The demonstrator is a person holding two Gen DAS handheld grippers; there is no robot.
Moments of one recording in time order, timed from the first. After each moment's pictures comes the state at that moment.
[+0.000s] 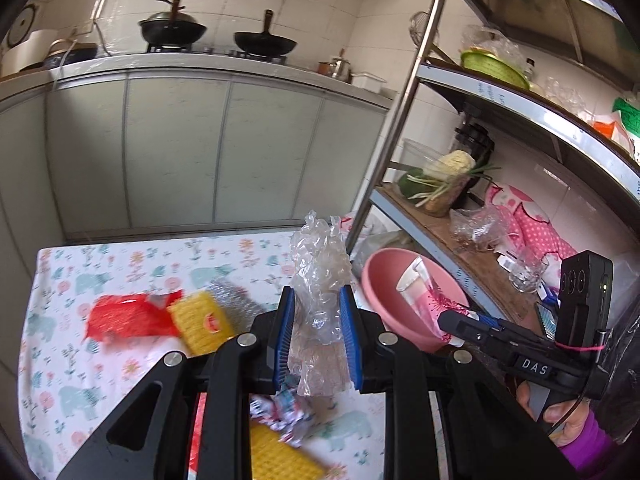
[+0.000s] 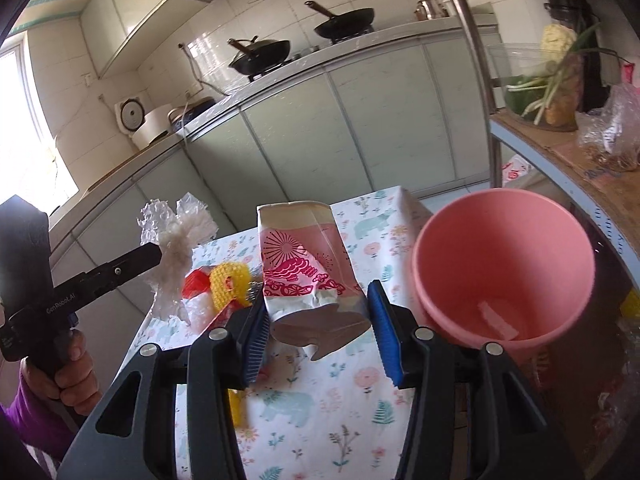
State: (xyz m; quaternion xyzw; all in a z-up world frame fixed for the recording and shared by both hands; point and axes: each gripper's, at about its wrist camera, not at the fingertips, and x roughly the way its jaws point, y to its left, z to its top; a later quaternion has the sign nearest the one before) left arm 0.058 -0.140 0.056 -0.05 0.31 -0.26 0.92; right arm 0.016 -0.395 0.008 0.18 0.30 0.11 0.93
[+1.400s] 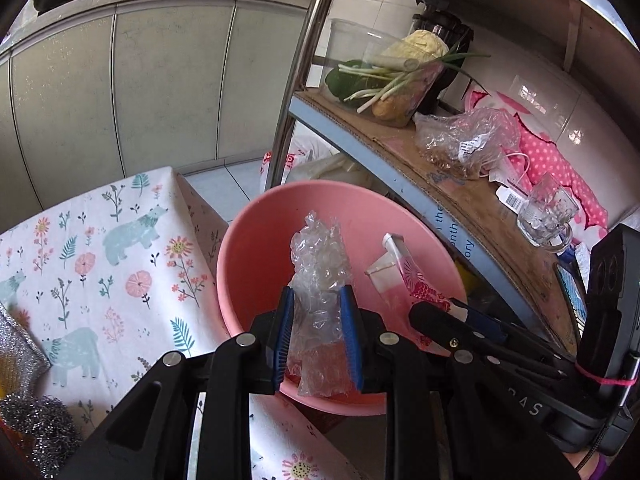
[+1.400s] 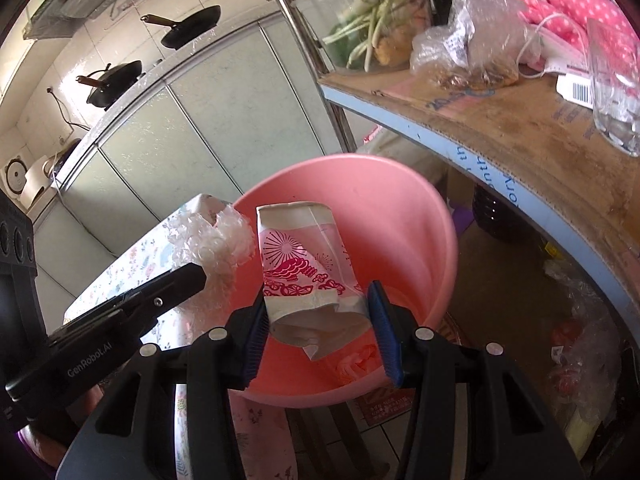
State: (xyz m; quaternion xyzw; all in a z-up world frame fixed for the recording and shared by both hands) left arm 0.154 -0.363 -0.052 0.01 0.41 -0.34 0.85; right arm 0.064 -0.516 -0.076 0.24 0.35 -0.09 0.90
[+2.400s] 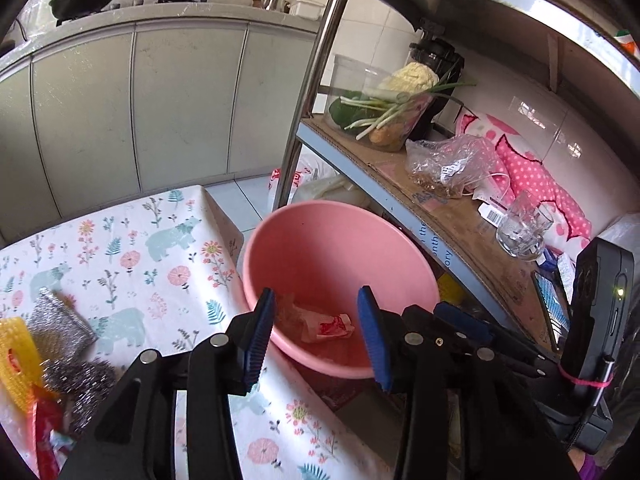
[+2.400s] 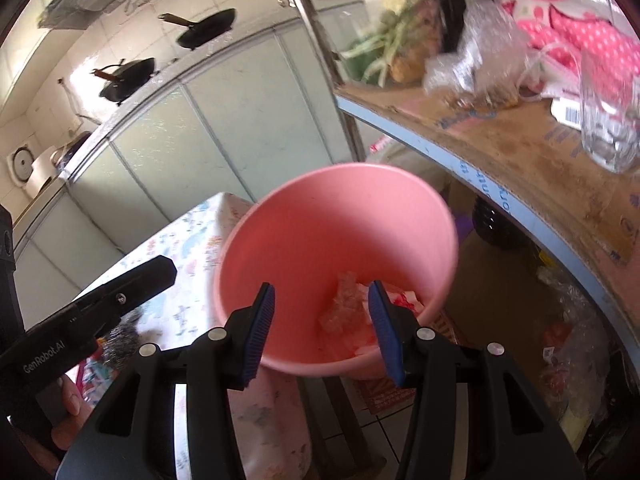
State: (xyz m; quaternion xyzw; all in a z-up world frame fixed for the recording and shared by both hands) left arm 0.113 -0.322 -0.003 0.00 0.38 -0.32 0.87; right arm 0.036 -0.486 -0.040 0.21 0.33 -0.07 0.92
